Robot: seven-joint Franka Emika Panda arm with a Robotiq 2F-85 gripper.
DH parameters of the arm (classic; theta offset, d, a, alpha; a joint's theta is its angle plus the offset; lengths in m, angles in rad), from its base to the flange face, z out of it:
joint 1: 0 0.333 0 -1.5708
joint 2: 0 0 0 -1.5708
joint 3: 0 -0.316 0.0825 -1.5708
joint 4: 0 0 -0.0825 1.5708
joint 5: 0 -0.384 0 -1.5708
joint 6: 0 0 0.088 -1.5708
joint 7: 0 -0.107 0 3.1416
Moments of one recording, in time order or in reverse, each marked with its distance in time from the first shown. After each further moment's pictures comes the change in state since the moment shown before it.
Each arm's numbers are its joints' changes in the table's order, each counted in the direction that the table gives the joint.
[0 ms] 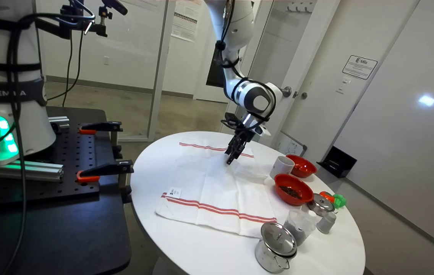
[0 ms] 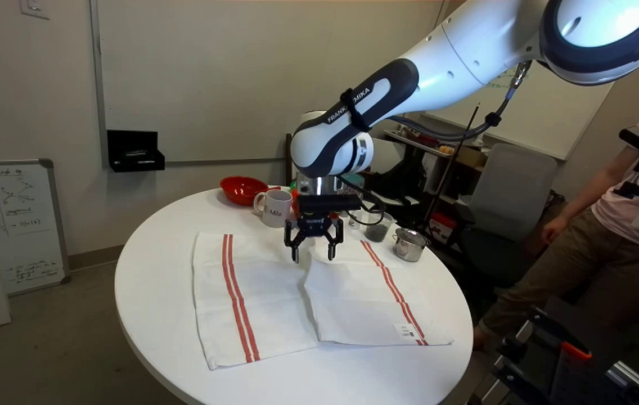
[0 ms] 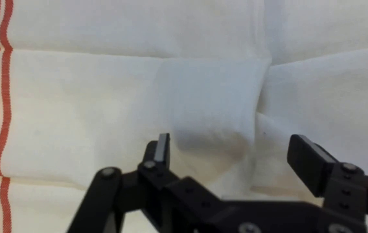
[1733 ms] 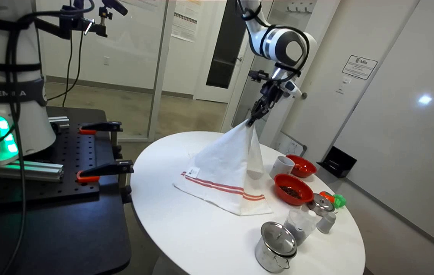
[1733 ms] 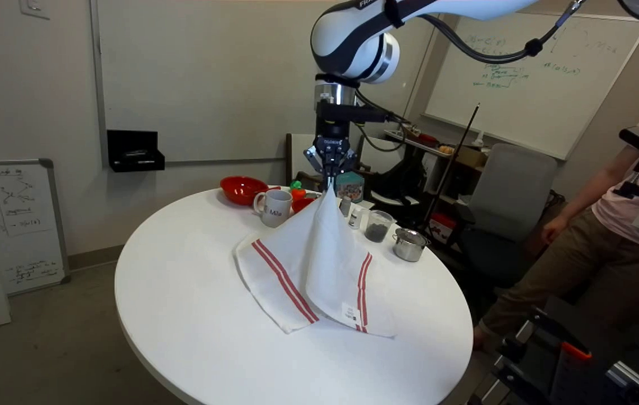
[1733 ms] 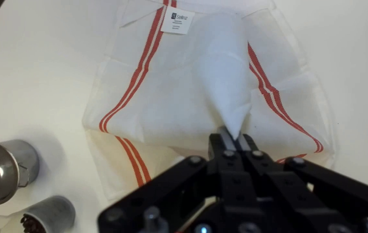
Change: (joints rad) arm -0.025 -0.276 0.024 0.021 -0.018 -0.290 0.064
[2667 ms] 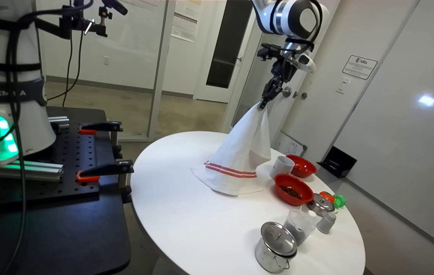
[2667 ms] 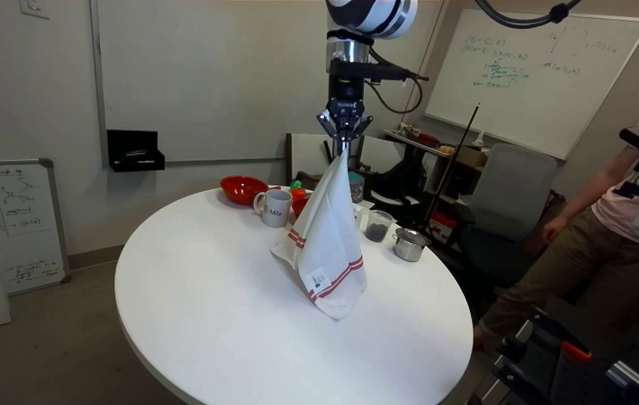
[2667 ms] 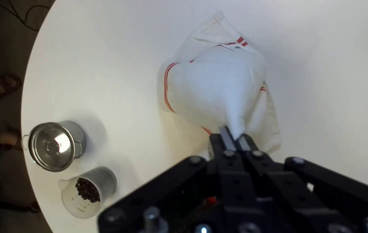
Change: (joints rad) arm 0.008 -0.104 0.022 0.026 0.070 -0.111 -0.043
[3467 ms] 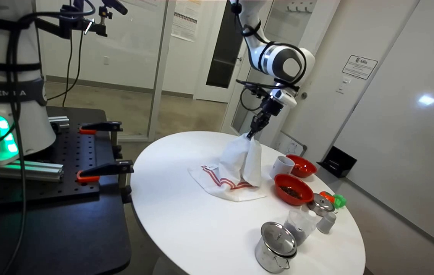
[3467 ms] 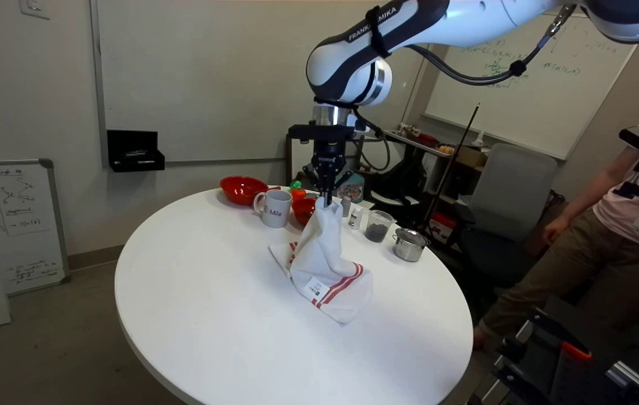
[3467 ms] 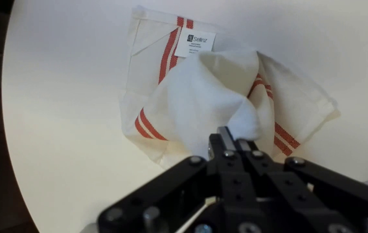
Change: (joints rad) arm 0.010 0.210 0.031 0.020 -0.114 0.188 -0.596
